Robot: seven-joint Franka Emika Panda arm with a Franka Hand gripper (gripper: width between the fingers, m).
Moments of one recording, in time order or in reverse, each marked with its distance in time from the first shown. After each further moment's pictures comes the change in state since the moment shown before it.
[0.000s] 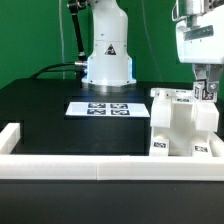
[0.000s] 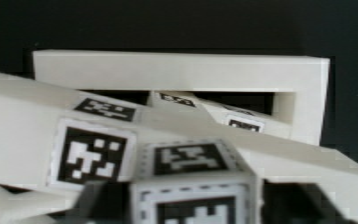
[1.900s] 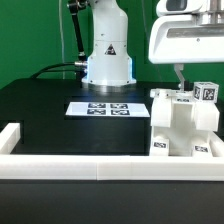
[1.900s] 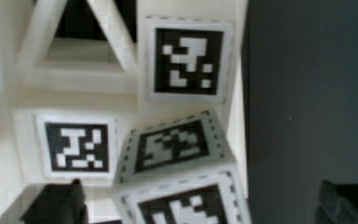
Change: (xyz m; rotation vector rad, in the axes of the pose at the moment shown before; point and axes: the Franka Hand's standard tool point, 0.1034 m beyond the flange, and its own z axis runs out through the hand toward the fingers) arm -0.002 -0.004 -0.002 -0.035 0.049 -1.437
